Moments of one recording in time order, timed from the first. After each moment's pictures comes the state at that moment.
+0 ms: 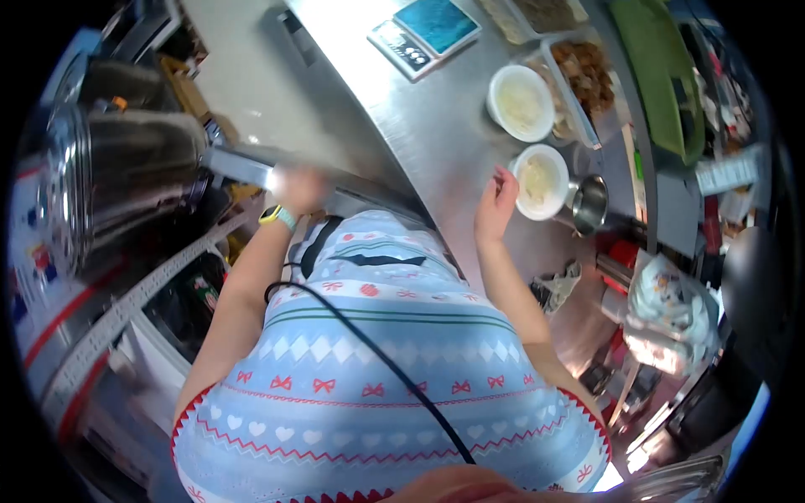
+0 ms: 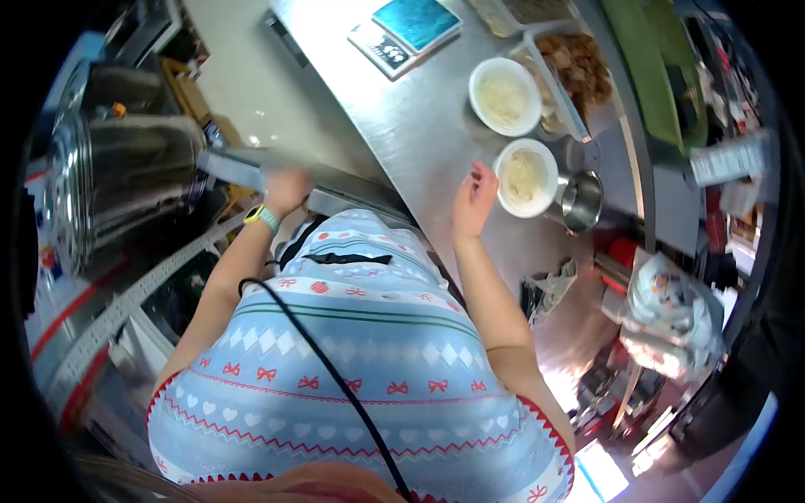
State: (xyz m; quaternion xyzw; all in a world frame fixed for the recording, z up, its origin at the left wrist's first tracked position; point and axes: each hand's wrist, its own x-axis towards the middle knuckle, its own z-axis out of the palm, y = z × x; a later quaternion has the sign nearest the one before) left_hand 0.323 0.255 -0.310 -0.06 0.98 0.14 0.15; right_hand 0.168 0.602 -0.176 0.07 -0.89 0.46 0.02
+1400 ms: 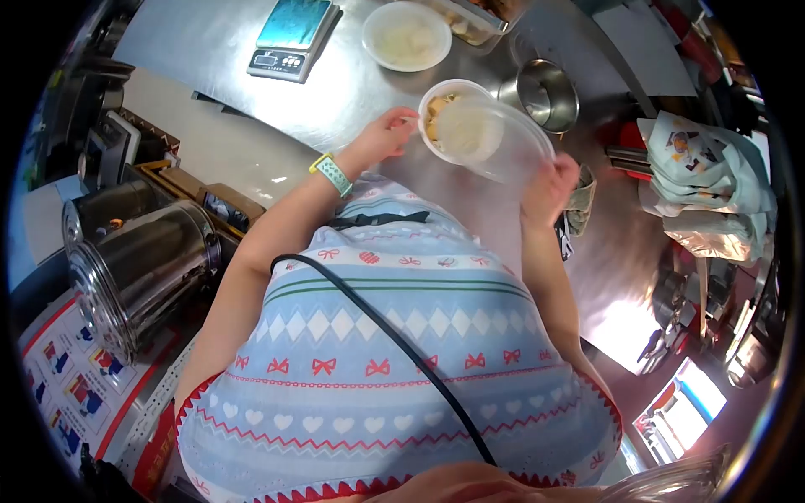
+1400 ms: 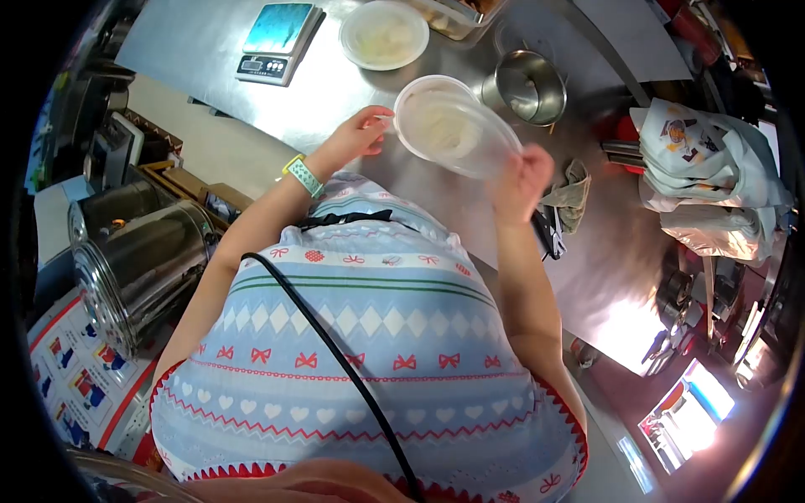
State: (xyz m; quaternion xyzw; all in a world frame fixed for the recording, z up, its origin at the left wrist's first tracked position) left_hand 0.141 0.498 -0.175 -0.10 0.66 0.66 0.35; right_hand 0.211 0.782 -0.106 -0.03 -0.83 0.50 0.24
